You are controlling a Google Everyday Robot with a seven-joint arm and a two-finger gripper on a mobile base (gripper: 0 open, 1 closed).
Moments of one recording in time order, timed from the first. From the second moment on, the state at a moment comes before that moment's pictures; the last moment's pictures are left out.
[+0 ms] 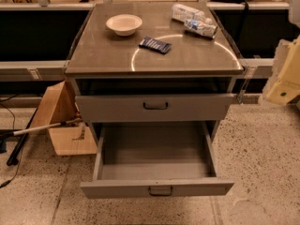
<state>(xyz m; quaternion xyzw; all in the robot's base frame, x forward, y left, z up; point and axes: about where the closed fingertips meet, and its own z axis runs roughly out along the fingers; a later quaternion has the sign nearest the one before) 0.422 -0.189 1.051 -0.60 0.75 -0.10 0.24</state>
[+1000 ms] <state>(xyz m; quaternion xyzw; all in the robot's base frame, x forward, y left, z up) 0.433 -0.190 1.056 -0.60 0.74 -0.07 0.30</state>
